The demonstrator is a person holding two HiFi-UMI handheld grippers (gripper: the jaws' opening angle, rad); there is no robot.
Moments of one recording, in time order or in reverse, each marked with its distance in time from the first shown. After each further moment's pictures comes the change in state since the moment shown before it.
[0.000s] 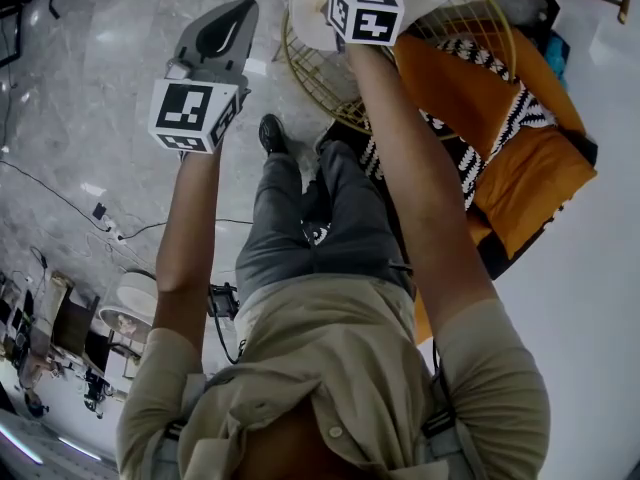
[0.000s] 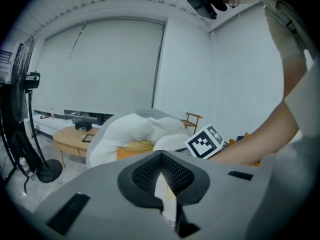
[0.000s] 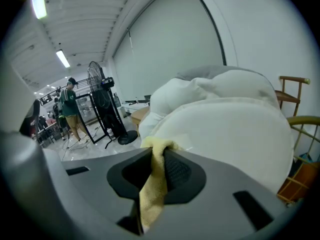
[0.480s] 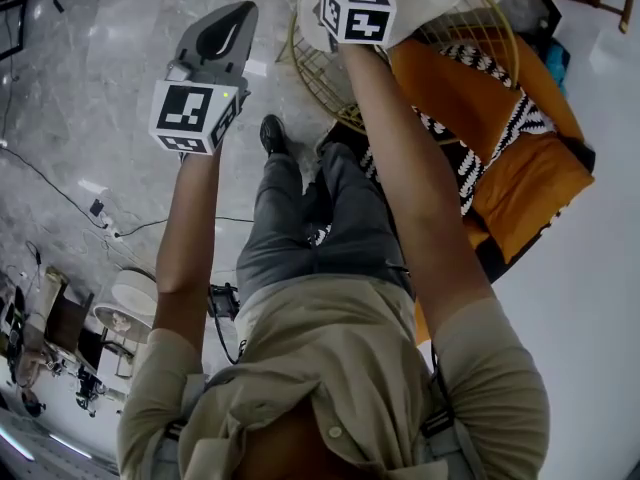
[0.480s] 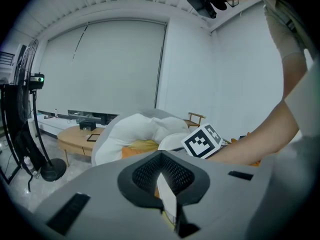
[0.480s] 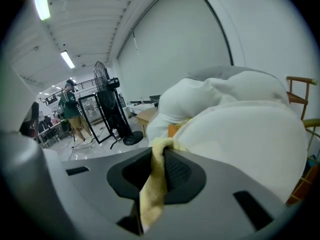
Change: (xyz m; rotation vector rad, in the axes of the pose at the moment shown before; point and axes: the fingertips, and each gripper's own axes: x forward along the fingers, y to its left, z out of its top) left arm -0.016 0.012 -0.005 -0.006 0.003 0.026; right arm 0.012 0.033 0.005 -0.017 -0.009 0.042
